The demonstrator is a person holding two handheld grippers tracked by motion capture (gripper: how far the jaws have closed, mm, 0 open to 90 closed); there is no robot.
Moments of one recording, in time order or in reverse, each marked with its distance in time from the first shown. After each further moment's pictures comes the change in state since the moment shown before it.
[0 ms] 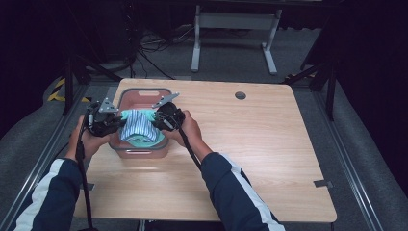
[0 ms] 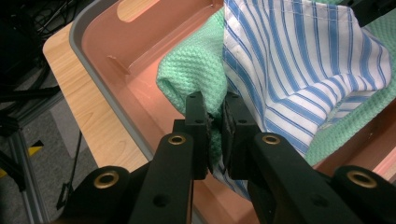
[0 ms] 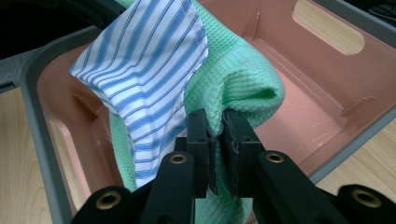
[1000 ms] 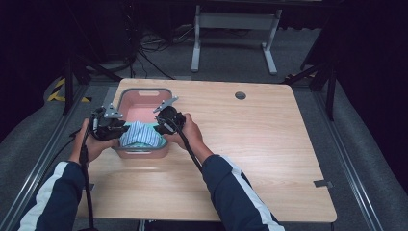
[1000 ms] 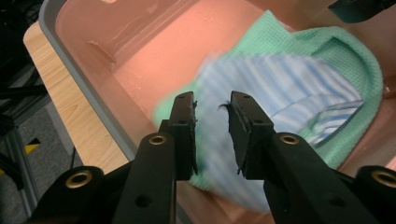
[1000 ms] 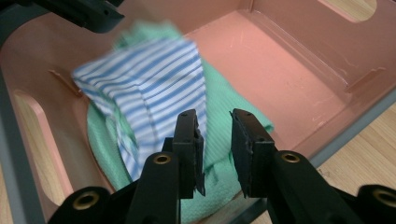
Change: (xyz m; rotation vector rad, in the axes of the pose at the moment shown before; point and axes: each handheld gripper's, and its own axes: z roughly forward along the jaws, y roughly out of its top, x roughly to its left) left arm -0.005 -0.011 0.015 0.024 -0.009 0.009; right arm -0.002 -0.013 0.011 0.063 -0.023 0.009
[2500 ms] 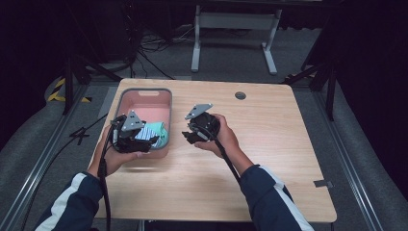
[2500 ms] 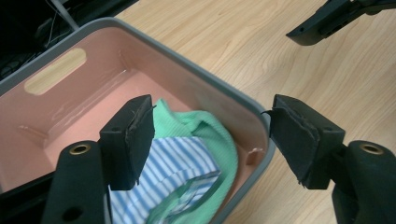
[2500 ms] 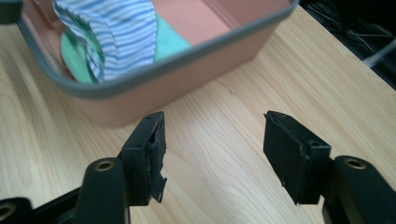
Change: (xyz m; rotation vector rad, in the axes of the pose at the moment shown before) left arm -0.092 0.040 -0.029 -0.189 -0.098 0.057; right arm -0.015 -0.053 -0.101 0.005 -0.166 -0.106
